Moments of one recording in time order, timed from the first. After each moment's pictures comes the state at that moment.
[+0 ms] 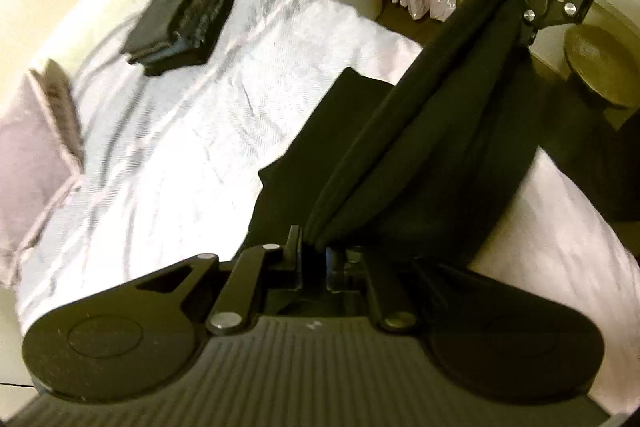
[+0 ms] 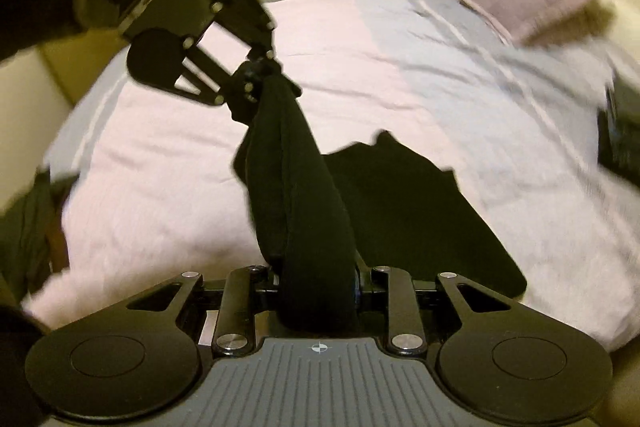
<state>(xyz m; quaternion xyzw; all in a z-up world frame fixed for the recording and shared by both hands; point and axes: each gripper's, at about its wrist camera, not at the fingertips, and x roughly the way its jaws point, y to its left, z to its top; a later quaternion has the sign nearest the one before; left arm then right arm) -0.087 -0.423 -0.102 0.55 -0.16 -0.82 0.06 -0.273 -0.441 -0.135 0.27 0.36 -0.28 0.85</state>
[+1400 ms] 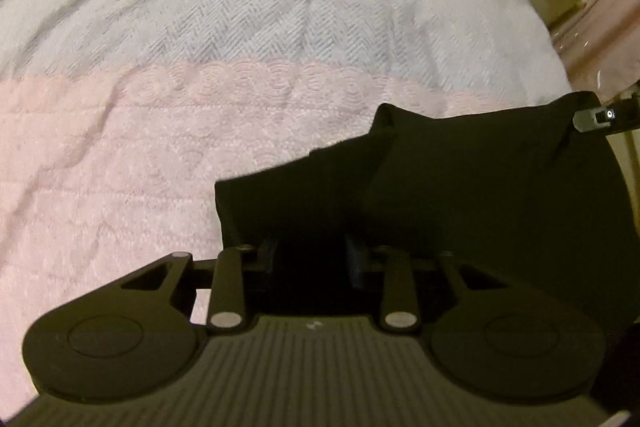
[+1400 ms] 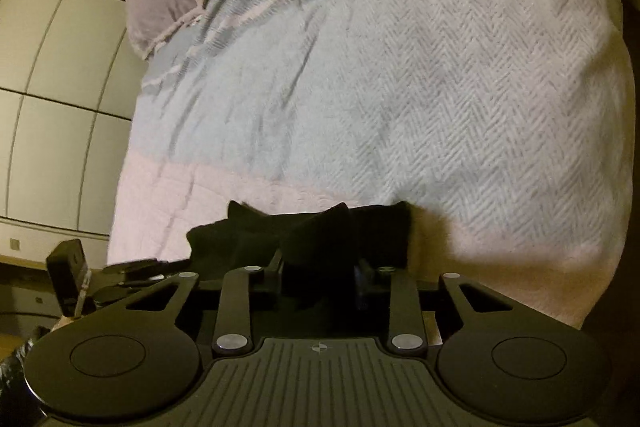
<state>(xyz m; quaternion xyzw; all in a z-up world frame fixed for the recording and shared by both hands) -0.104 -0.621 -0.274 0.54 0.24 -0.78 0.21 -0.432 -0.578 -0.302 0.65 0.11 -0.45 0.61</state>
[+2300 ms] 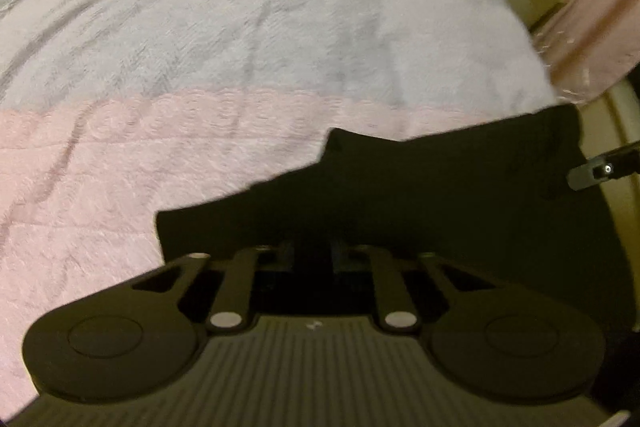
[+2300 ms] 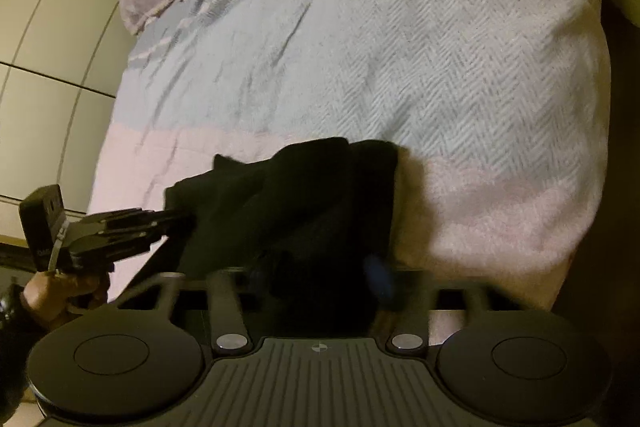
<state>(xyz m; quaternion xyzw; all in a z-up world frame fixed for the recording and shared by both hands) -0.128 -0.601 -0.273 0.52 0.22 -0.80 0.20 -0.413 -0.545 -0.293 0.64 0.13 -0.46 0.60</state>
